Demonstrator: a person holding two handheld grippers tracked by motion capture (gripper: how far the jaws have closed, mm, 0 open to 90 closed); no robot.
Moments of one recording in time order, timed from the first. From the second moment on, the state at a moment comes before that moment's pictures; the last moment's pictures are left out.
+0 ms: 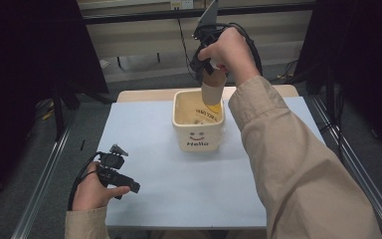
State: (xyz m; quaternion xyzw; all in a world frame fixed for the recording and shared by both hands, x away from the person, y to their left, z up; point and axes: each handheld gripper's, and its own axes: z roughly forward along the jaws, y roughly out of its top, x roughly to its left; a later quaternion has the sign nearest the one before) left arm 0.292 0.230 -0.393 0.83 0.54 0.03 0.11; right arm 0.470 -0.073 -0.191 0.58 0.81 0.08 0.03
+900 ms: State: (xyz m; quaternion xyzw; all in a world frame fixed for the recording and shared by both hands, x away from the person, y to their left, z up) left arm 0.292 0.229 -0.393 0.84 0.54 0.03 0.11; right arm 0.477 -0.061 -0.242 0.57 0.82 0.05 0.00
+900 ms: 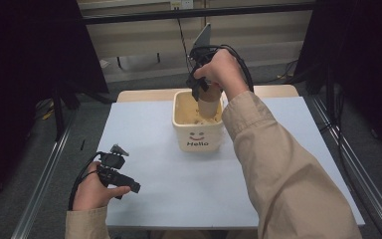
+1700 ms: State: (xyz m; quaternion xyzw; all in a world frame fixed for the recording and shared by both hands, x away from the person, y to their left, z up) left arm 0.293 0.226 -0.393 0.84 0.53 0.03 0.11; right arm 0.473 -0.074 -0.220 0.57 0.82 0.06 0.03
